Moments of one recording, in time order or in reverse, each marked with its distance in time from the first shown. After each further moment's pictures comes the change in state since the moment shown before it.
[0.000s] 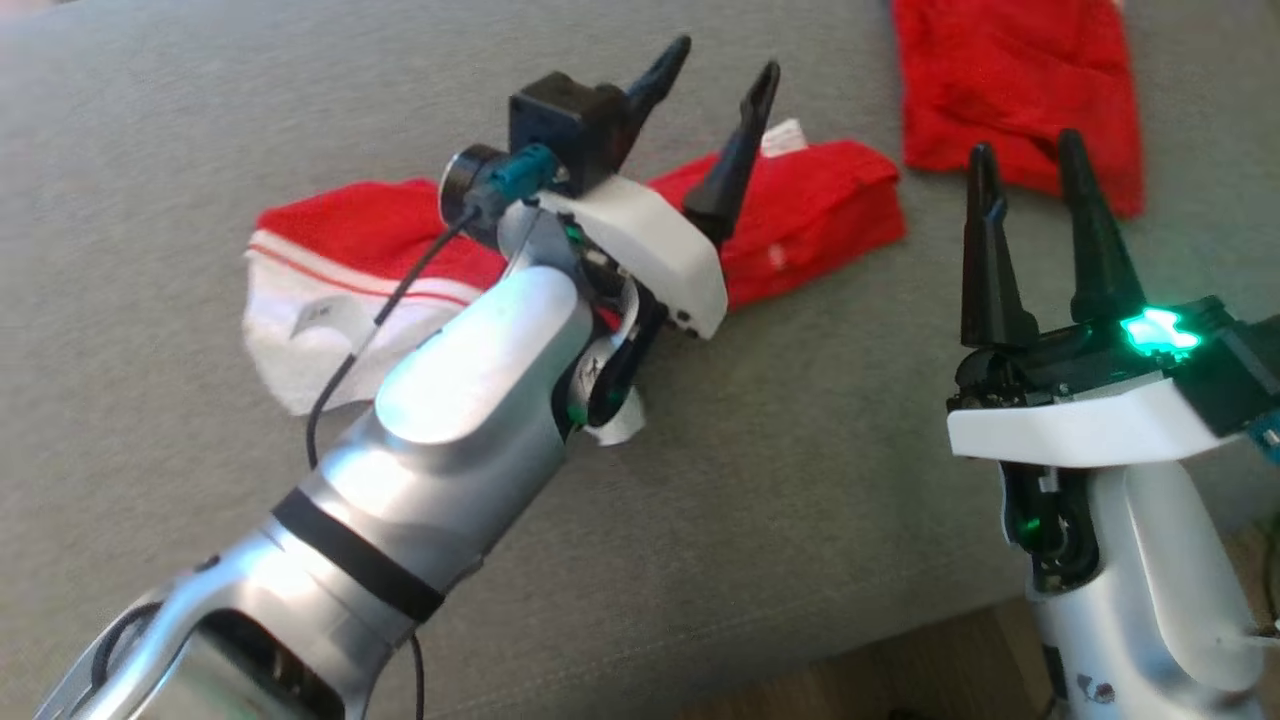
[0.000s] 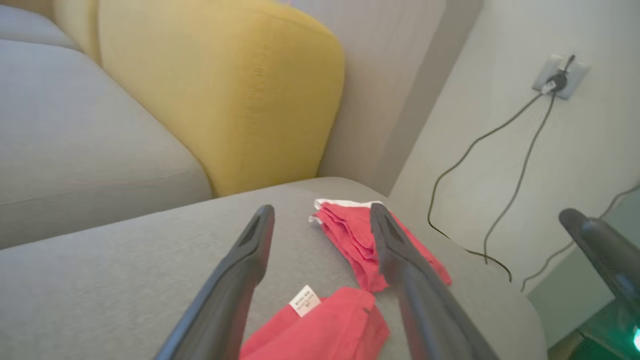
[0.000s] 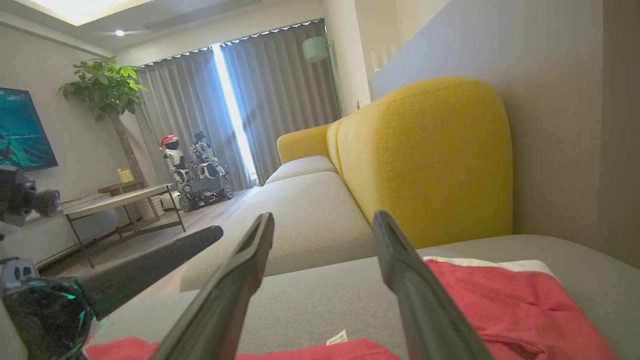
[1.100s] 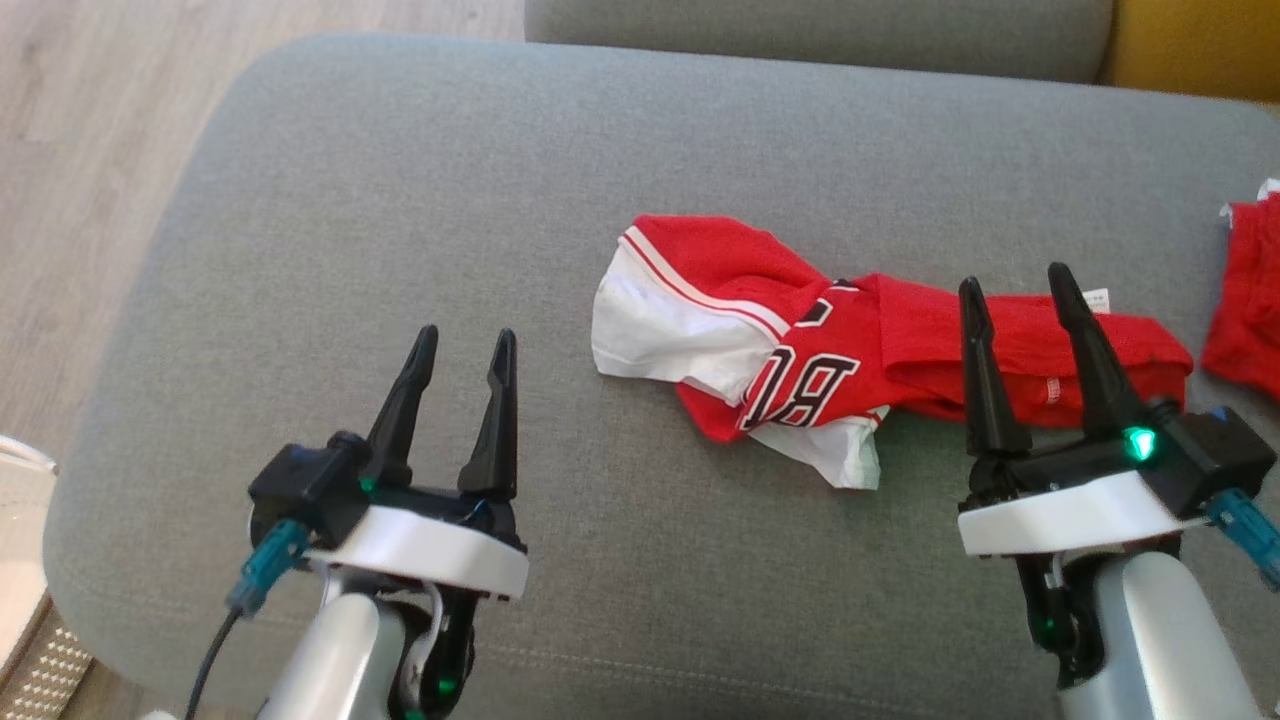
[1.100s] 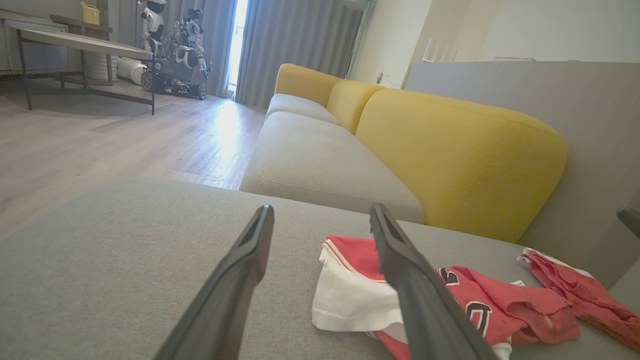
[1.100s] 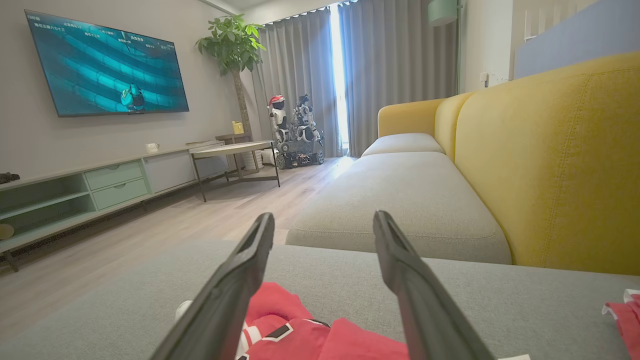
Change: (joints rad) left arm 0.784 0.041 0.560 -0.458 0.372 -0.099 -0.012; right arm 0.173 0.004 -0.066 -0.002 -0.167 0.000 0.068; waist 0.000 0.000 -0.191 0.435
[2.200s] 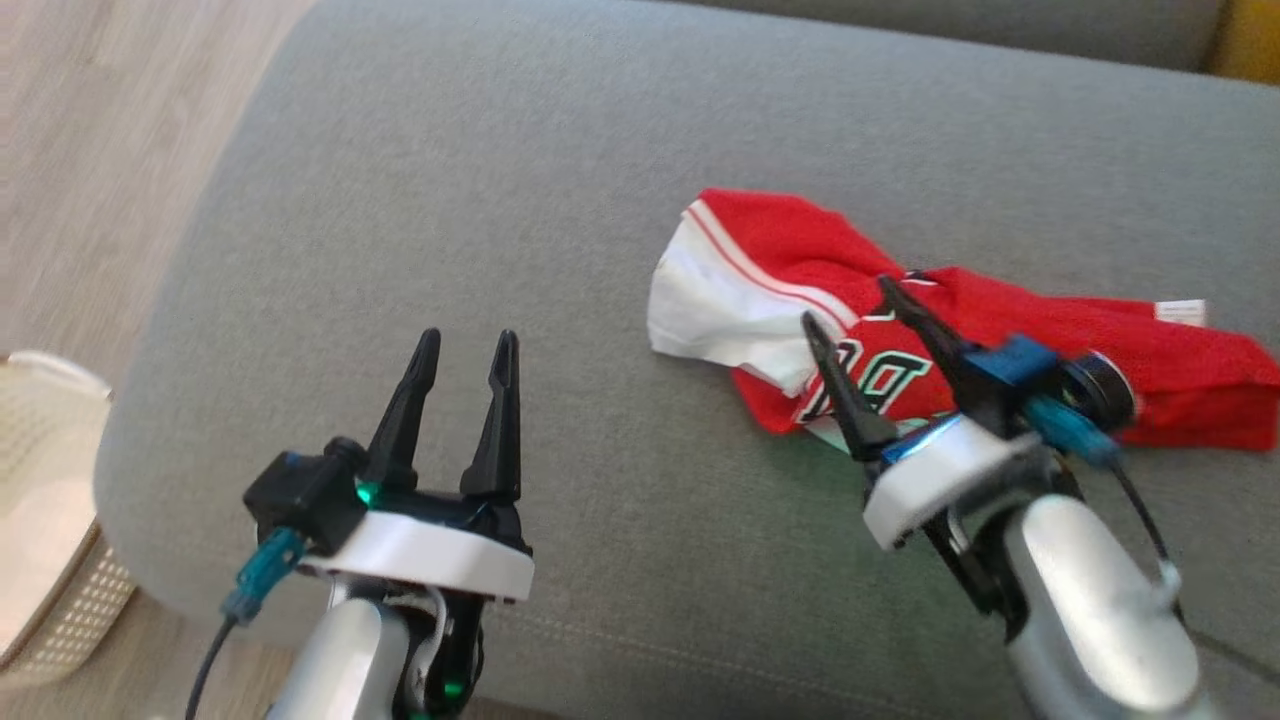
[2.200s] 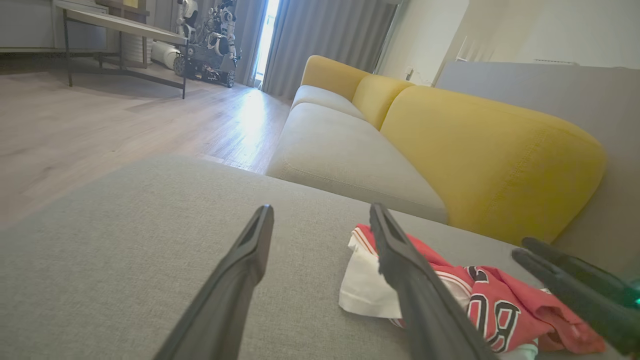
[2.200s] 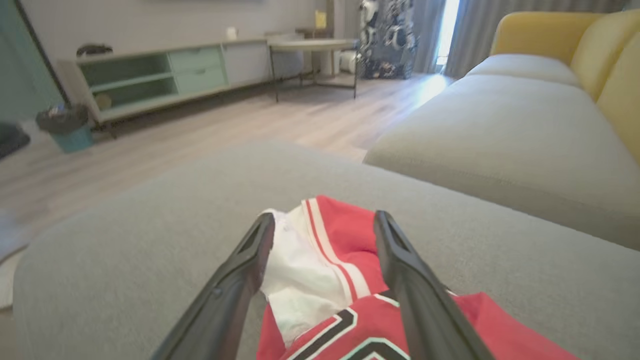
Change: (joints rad) left arm 0.035 -0.025 0.019 -0.030 0.006 -0.015 0.000; right arm -0.104 -0.058 0.213 0.101 -0.028 0.000 0.183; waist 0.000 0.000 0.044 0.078
